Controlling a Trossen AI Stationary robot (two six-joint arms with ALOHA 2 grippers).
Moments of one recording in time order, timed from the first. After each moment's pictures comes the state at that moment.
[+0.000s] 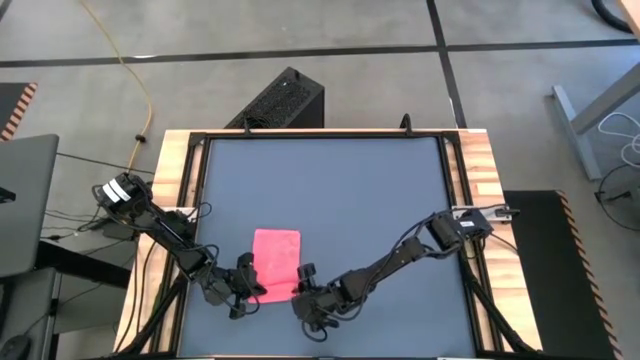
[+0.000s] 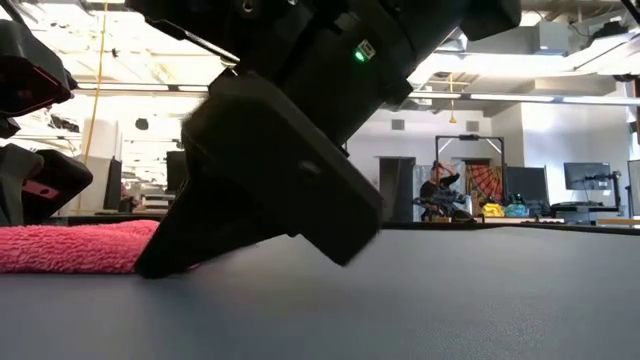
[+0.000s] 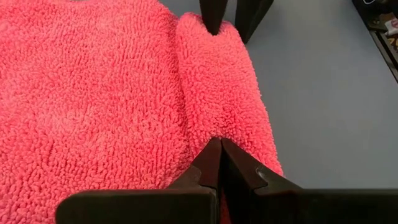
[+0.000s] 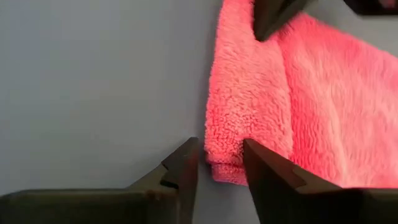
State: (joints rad) left arm -0.79 1.55 0.37 0.47 -0.43 -0.68; right arm 0.46 2.31 1.65 -0.18 0.43 -0.04
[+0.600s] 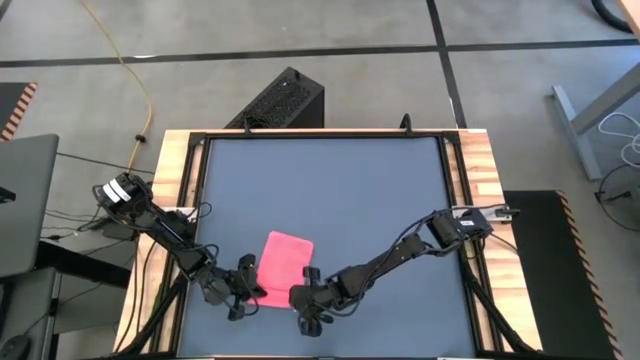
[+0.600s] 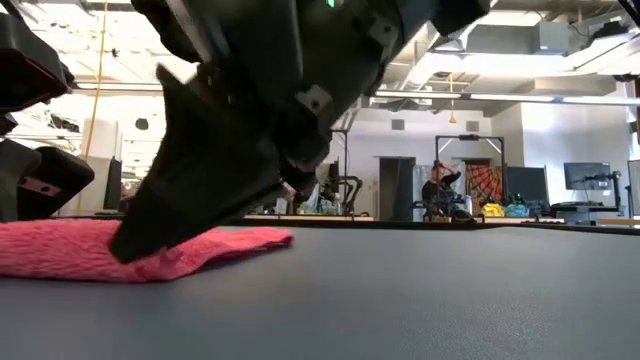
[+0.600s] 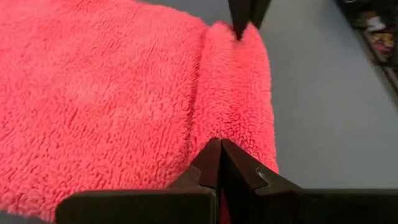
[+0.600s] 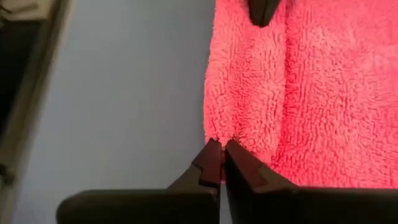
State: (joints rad) left arm -0.79 1.56 0.37 0.51 -0.41 -0.63; right arm 0.44 2.29 1.68 -0.18 0.18 0.44
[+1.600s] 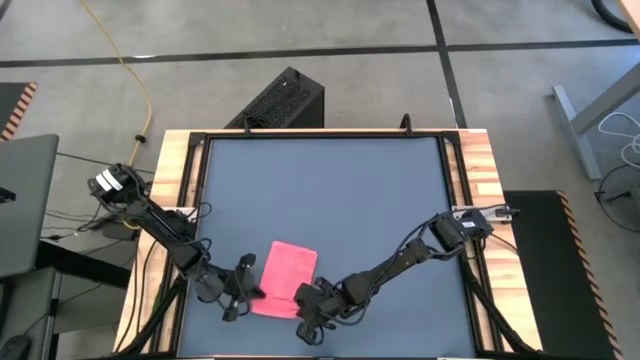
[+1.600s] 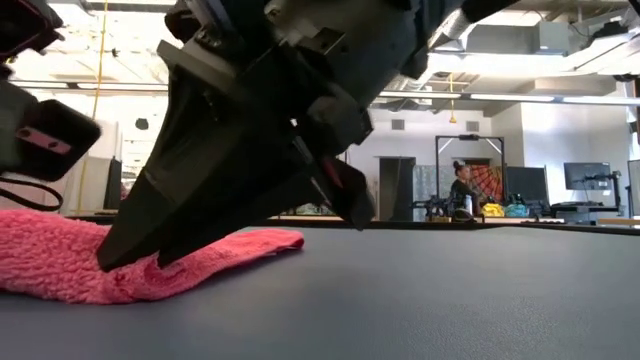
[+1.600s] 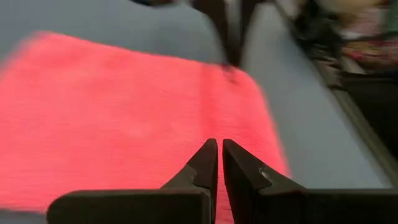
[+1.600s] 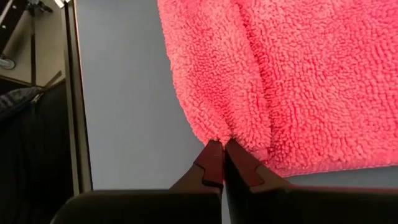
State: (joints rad) left arm -0.79 1.42 0.37 0.50 -0.43 -0.49; right arm 0.50 2.29 1.66 -0.17 0.19 0.89
